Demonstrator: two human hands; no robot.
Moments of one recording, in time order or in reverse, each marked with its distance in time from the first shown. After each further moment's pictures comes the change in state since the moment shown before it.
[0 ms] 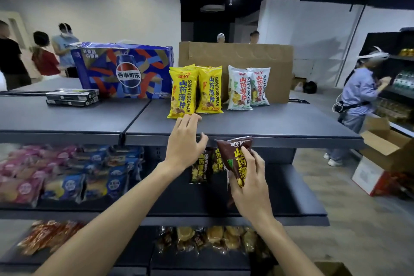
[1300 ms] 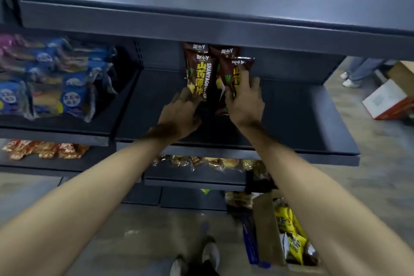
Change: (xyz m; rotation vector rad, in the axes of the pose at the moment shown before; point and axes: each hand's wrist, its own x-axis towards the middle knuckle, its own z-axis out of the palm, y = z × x) left_hand -0.118 -0.100 0.169 0.147 -0.725 -0.198; right_hand 0.058 0.161 0.153 -0.370 -0.159 0.207
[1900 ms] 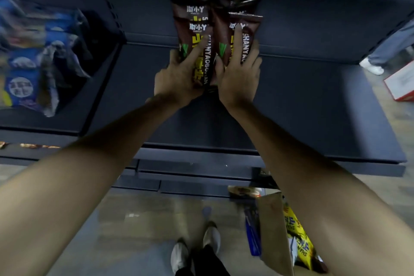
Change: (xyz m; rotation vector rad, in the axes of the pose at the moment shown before) left_hand 0.082 -0.018 0.033 -0.129 0.038 -0.204; right_hand 0.049 0.022 0.104 -0.158 0.152 -0.034
